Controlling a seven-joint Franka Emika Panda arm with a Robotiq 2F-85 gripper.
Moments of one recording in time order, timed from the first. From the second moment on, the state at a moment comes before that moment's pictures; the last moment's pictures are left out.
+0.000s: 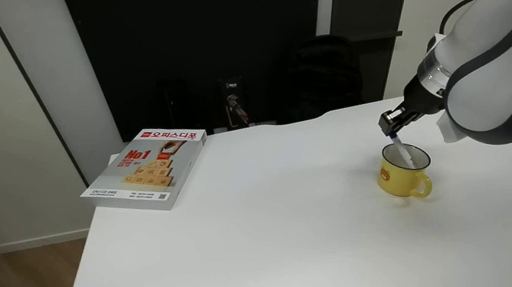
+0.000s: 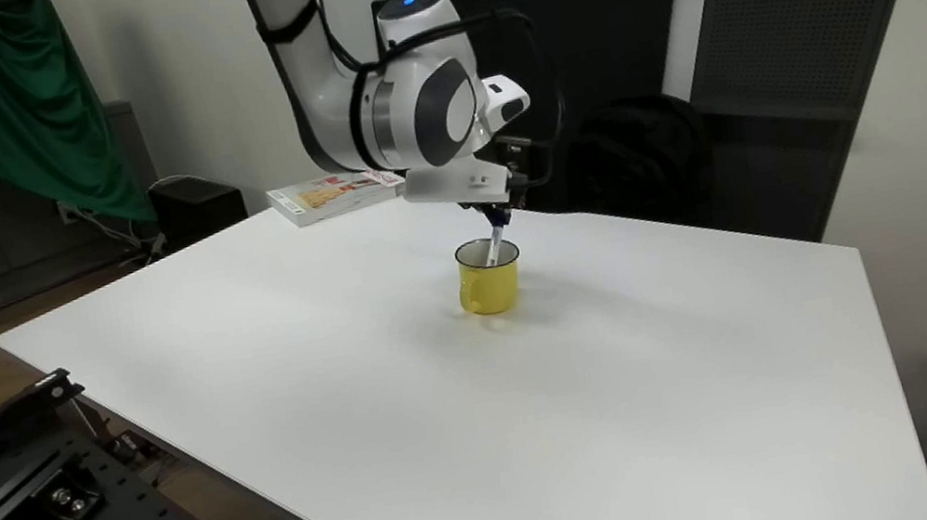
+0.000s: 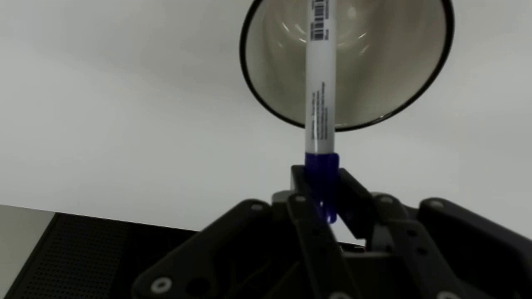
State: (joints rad) arm 0.03 0.72 -0.05 -2.04 -0.13 3.30 -0.02
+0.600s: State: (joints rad) arm 0.08 0.72 -0.10 -2.04 -0.13 3.17 -0.02
